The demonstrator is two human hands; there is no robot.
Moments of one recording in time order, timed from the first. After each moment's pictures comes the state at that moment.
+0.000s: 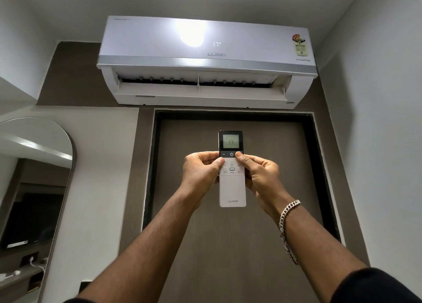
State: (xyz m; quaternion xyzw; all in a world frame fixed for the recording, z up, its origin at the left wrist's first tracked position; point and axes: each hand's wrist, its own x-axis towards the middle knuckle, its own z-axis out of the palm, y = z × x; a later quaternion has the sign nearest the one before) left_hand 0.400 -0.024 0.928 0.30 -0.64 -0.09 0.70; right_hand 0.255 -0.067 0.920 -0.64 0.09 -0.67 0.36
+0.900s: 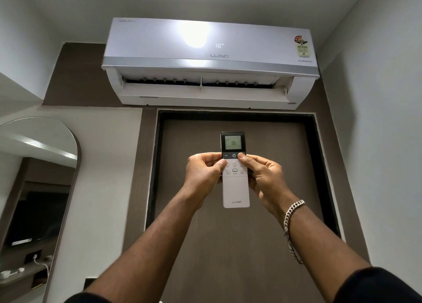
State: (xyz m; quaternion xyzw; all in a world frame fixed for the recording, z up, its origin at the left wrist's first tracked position) left_hand 0.401 -0.016 0.924 0.28 -0.65 -0.09 0.70; right_hand 0.252 -0.059 0.918 -0.64 0.09 -0.66 0.38
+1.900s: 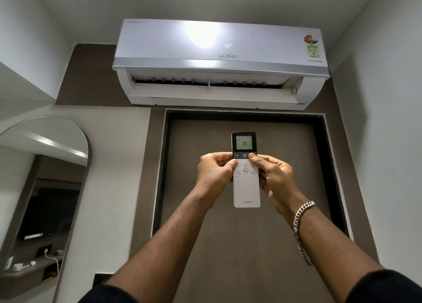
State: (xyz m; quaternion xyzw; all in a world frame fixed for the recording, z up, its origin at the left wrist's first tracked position) left_hand 0.397 -0.015 0.925 0.27 -0.66 -0.09 0.69; right_hand 0.252 -0.058 0.921 -0.63 0.09 -0.67 0.39
